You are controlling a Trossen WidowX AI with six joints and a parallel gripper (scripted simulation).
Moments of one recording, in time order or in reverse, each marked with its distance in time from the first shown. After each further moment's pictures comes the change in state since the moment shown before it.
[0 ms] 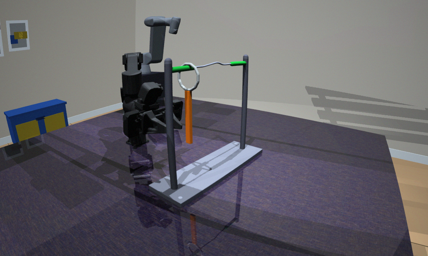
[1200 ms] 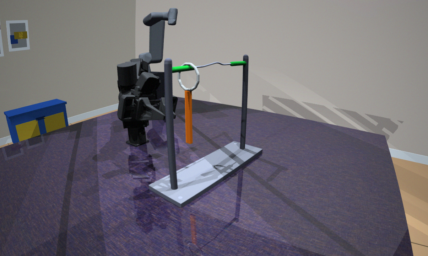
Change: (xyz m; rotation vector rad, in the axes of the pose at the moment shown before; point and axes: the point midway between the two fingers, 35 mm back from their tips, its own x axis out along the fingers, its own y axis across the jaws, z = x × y) arm -0.024 -0.002 0.022 -0.187 -0.021 -0.006
